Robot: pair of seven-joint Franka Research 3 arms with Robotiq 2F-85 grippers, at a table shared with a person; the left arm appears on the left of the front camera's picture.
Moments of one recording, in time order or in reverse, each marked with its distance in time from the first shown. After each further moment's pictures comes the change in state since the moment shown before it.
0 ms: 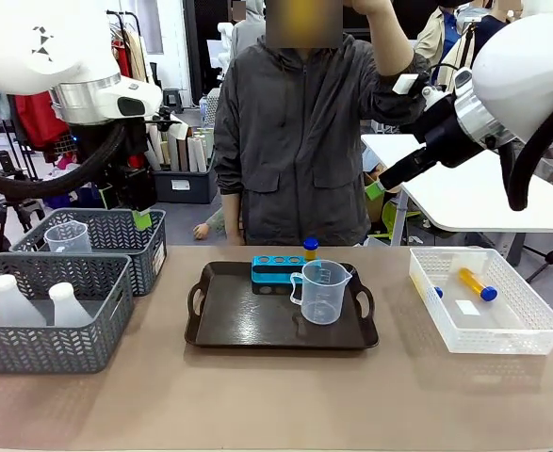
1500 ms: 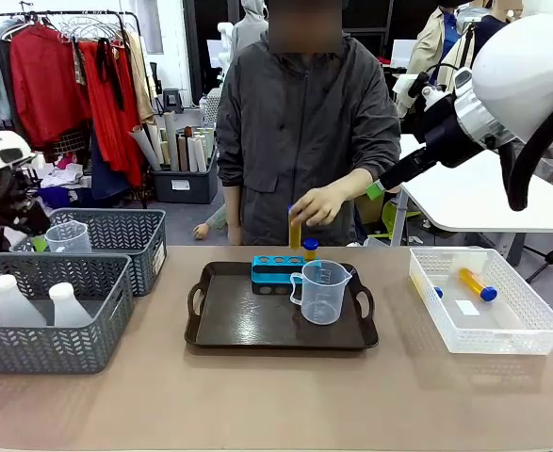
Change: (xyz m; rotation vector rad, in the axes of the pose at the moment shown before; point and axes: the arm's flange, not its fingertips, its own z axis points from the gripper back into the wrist) left arm -0.154 0.196 -0.105 0.050 -0.066 0.766; right arm 0.000 0.000 0.000 0.000 0.000 0.000
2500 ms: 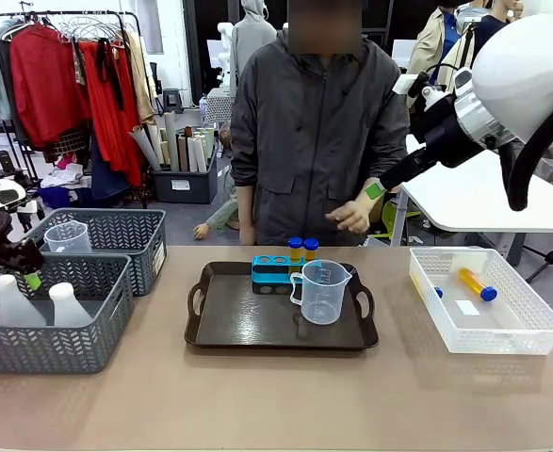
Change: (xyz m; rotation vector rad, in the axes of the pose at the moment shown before) left arm -0.006 0.030 -0.066 -0.039 0.146 0.057; right arm 0.000 0.000 0.000 0.000 0.000 0.000
